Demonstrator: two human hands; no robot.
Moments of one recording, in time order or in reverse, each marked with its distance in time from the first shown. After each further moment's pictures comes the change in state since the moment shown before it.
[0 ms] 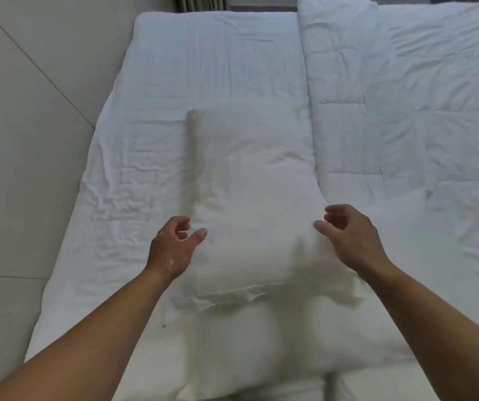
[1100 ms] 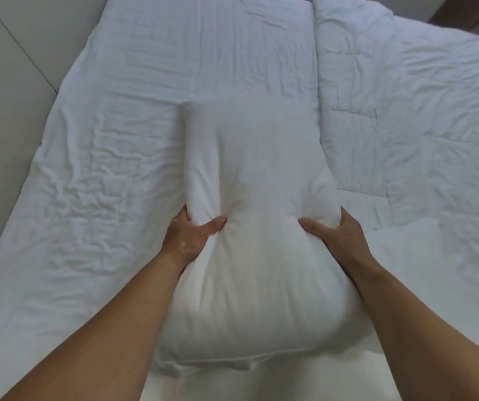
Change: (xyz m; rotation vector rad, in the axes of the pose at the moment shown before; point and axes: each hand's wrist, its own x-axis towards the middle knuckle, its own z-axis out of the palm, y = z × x) left_hand 0.115 -0.010 0.036 -0.295 -0.157 -0.098; right_hand 0.088 -0.026 0.068 0.049 -0.006 0.086
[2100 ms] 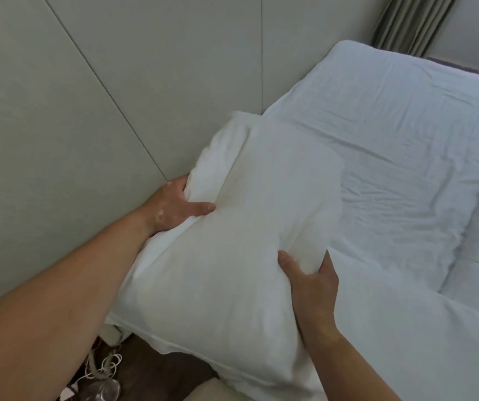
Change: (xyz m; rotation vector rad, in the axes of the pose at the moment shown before) left_hand -0.273 -0.021 -0.224 0.249 0.387 0.101; right_hand -0.260 -0.024 0.115 0.409 -0.432 -0.250
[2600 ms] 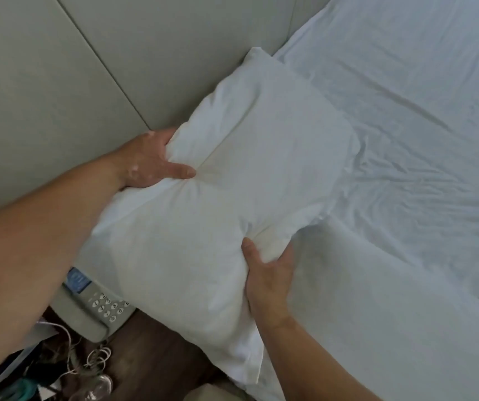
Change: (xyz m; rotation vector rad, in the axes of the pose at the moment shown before) left_hand 0.169 -0.137 -0.048 0.193 -0.171 -0.048; right_hand 0.073 0.098 0.175 -0.083 0.049 0.222
